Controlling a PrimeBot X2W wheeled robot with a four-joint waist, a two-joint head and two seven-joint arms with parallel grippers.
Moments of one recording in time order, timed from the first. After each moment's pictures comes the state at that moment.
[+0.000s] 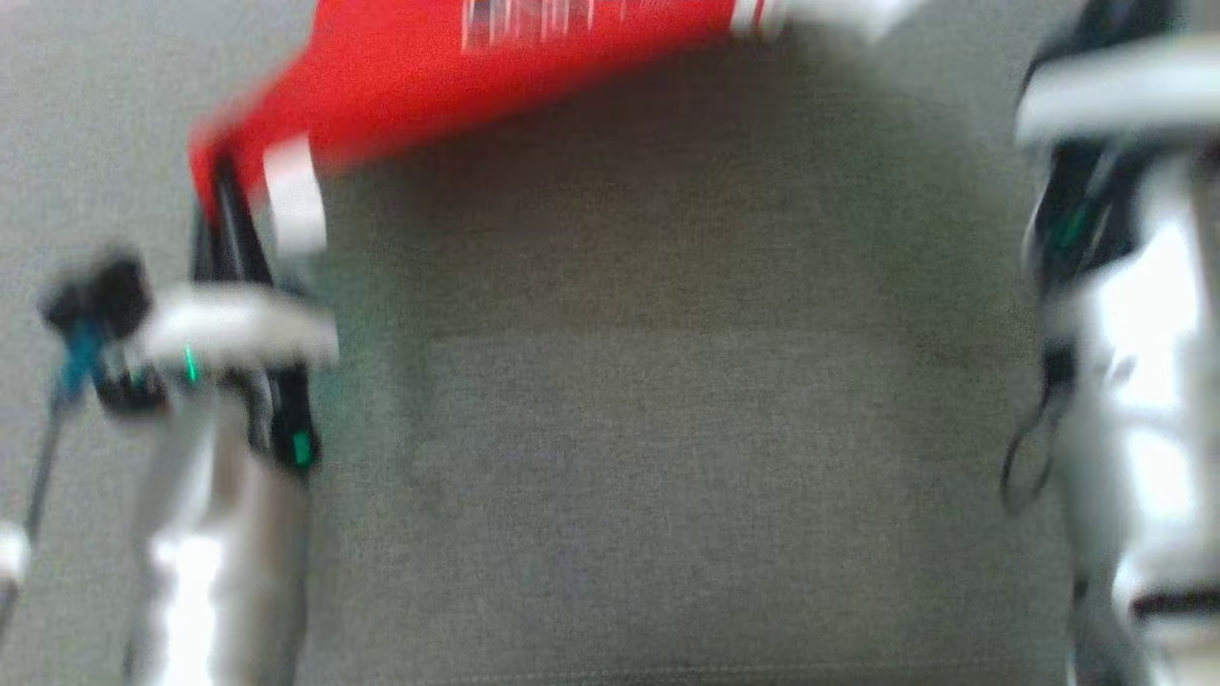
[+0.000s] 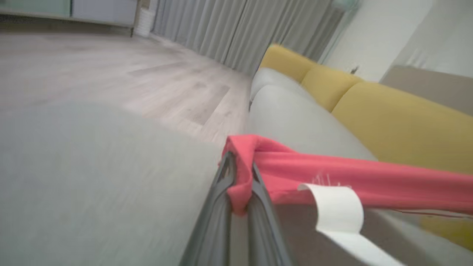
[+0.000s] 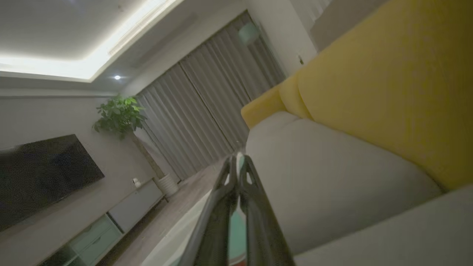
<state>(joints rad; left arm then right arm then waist) -0.67 0.05 0.07 0.77 -0.44 -0.12 -0.26 -0.83 -0.09 0.00 0.60 0.60 0.13 -0.25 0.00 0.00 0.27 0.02</state>
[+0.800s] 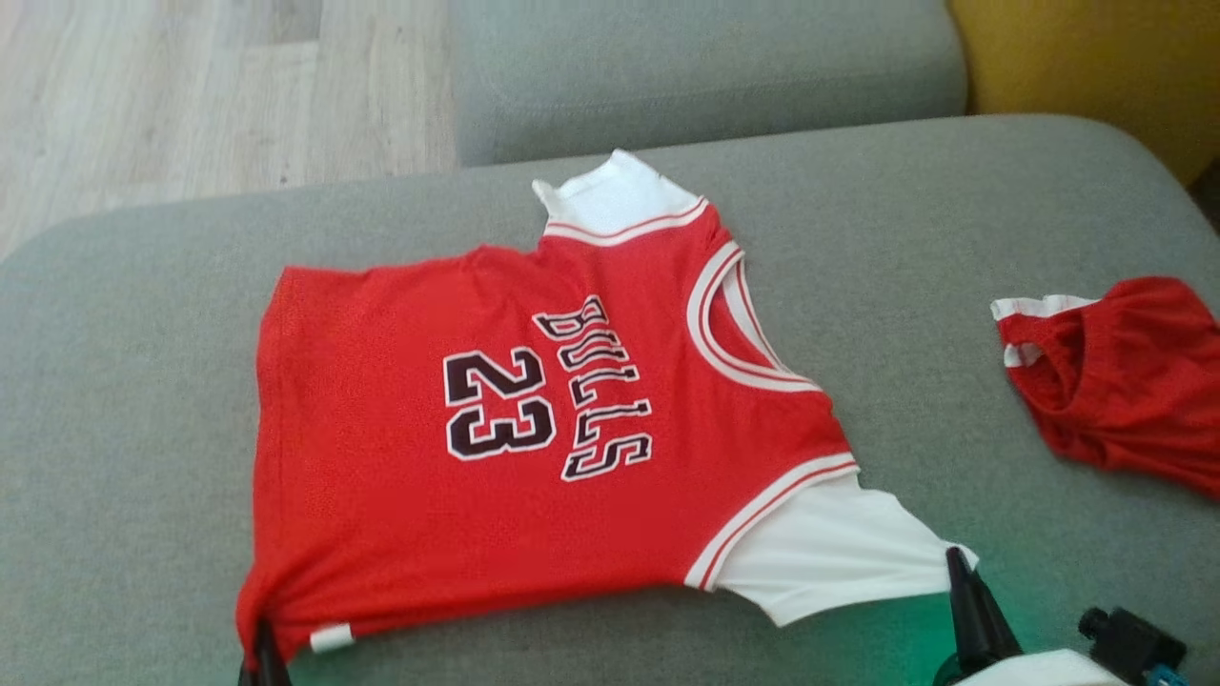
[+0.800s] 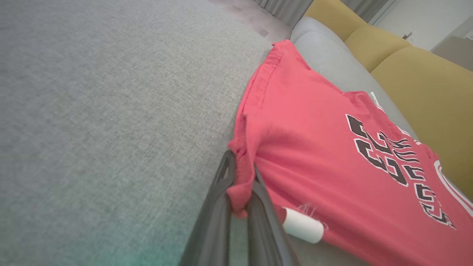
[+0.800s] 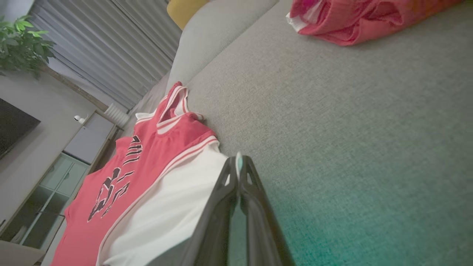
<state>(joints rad) 0.01 0.02 0.09 0.65 -0.61 -0.13 -0.25 0.12 -0.11 0.16 0.41 0.76 0.13 -0.18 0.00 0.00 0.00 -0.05</state>
